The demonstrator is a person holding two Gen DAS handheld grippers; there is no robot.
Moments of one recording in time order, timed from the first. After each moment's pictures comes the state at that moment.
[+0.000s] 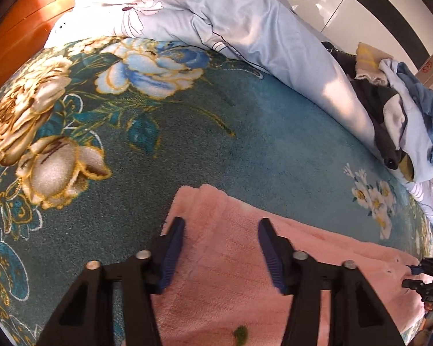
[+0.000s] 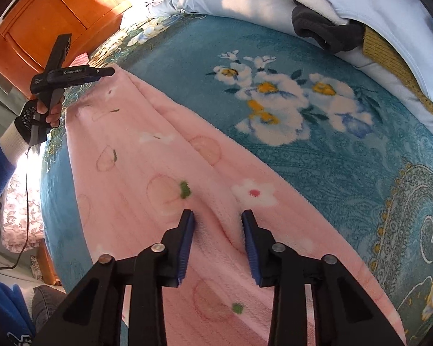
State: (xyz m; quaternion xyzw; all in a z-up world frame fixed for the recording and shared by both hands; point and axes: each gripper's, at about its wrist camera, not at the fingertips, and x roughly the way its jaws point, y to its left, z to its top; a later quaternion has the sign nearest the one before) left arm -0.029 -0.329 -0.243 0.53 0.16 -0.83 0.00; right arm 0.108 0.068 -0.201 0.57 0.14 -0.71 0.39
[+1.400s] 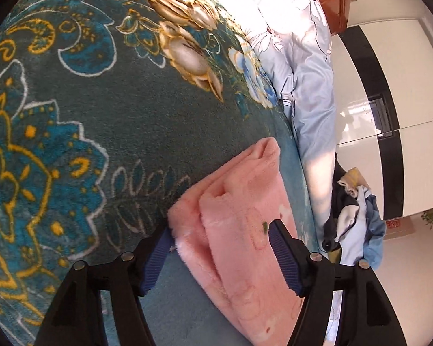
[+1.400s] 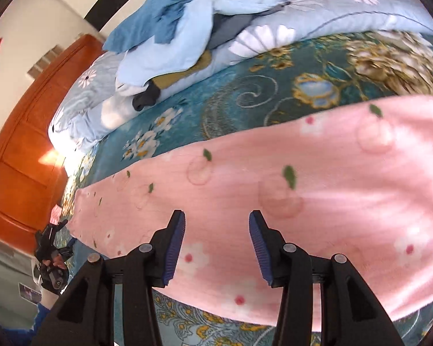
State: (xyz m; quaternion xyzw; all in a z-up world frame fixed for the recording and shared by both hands) left arm 0.127 -0.387 -0.258 0.38 0.53 -0.76 0.07; right arm 0.224 0.316 -0.167 0.49 -0.22 -0.83 0.15
